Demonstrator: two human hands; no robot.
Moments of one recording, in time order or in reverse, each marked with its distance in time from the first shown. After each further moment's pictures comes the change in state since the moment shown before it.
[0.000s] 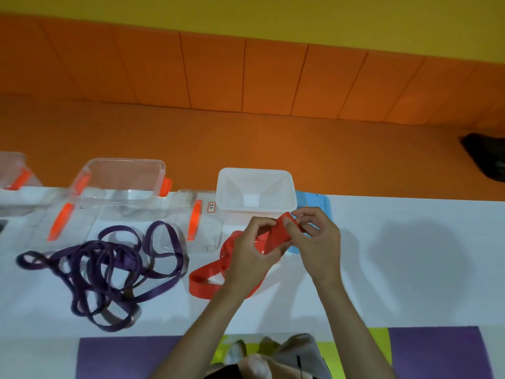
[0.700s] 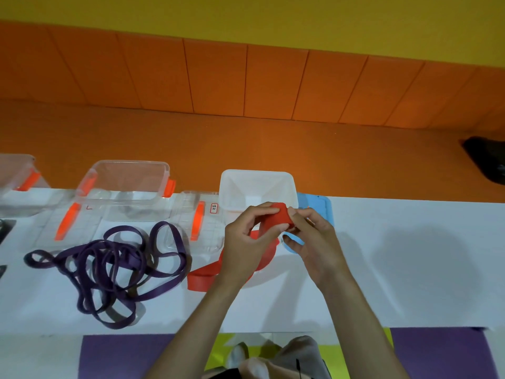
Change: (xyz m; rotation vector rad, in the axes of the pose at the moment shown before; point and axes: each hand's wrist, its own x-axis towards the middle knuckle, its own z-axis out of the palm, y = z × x) left_hand 0.006 0.035 -0.016 -0.112 0.055 0.059; right_hand -0.011 -0.037 -0.004 0.372 -0.207 0.404
